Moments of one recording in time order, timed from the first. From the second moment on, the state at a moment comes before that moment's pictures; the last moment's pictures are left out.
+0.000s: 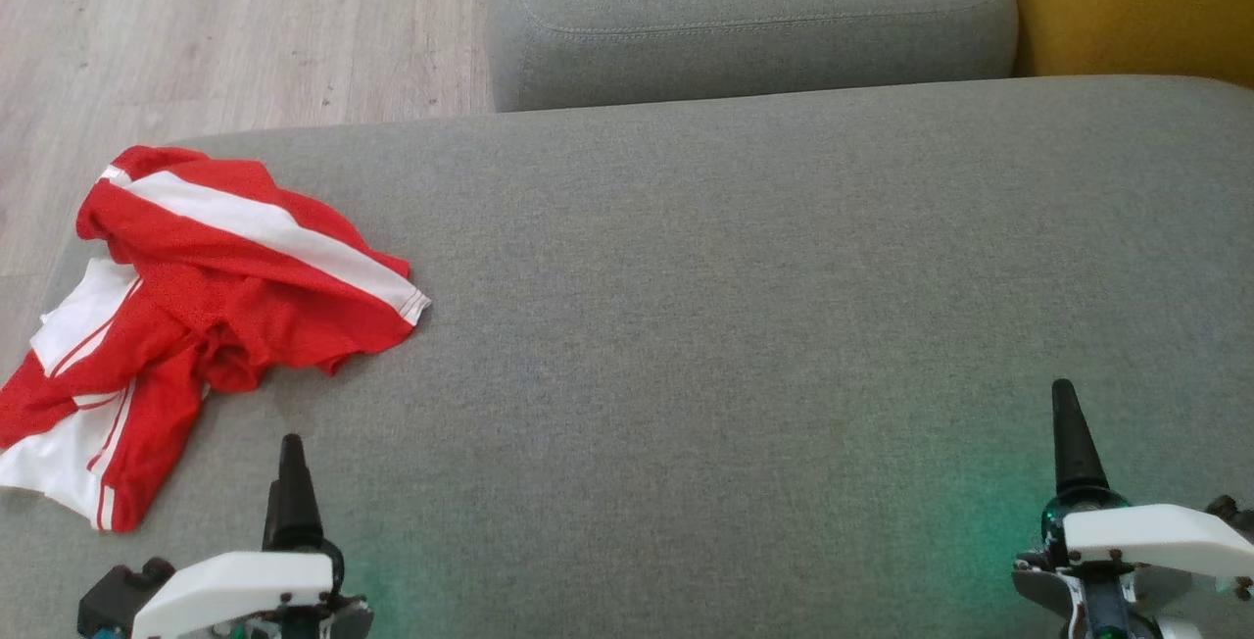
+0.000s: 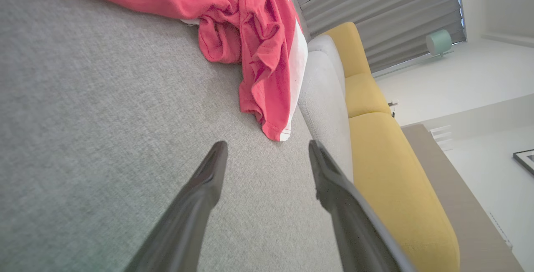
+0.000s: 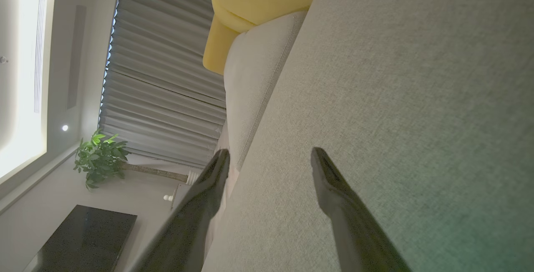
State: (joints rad) left arm 0.01 0.03 -0.02 0.28 -1.22 -0.06 0.01; right arm 0.01 -0.03 -0.07 0.31 1.19 0.12 0.00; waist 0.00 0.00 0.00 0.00
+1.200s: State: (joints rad) left arm 0.00 0.04 -0.13 0.23 -0.82 0.04 -0.10; right arm 0.01 -0.04 -0.01 0.28 0.76 0.12 -0.10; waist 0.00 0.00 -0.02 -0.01
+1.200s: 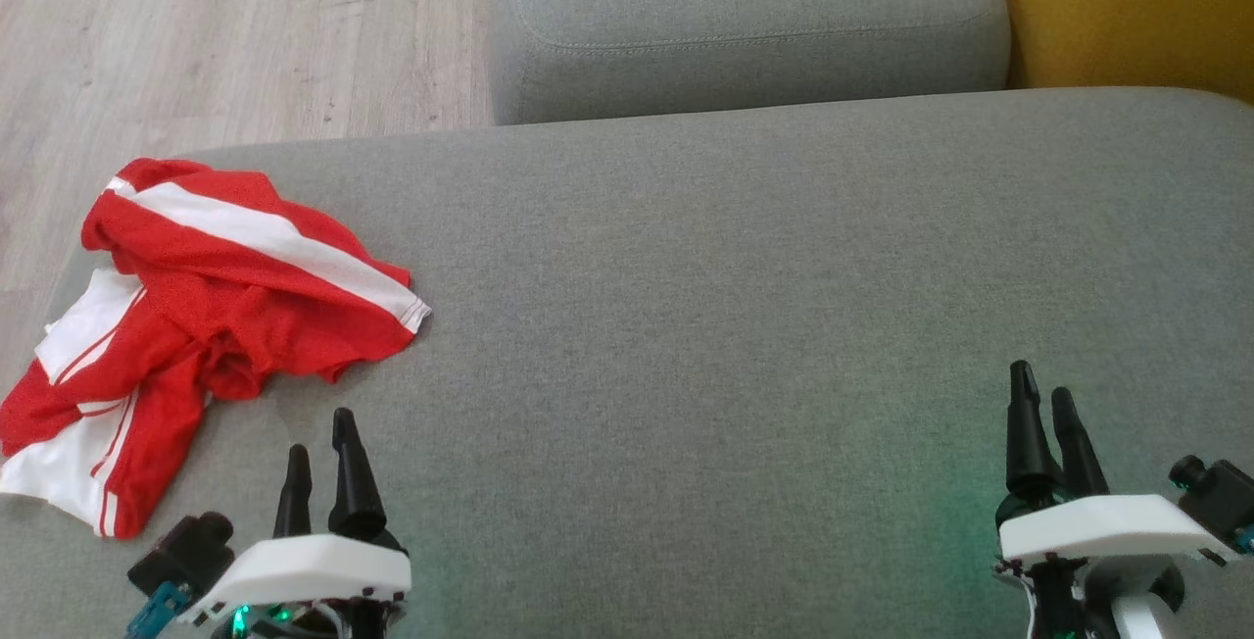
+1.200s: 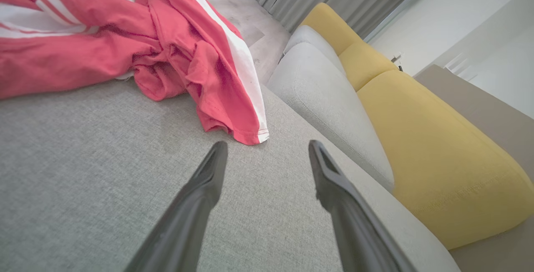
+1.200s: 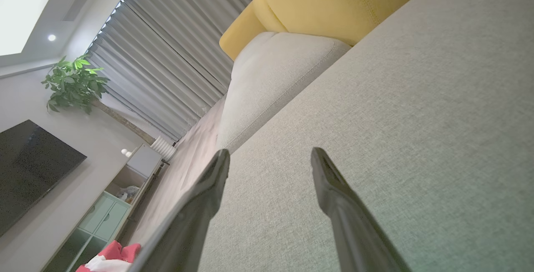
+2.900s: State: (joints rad) left arm 0.00 0.04 -0.25 0.20 -0.28 0.12 -0.24; right arm 0.01 -0.04 0.04 0.23 0.14 0.12 -0.24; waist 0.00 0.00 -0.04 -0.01
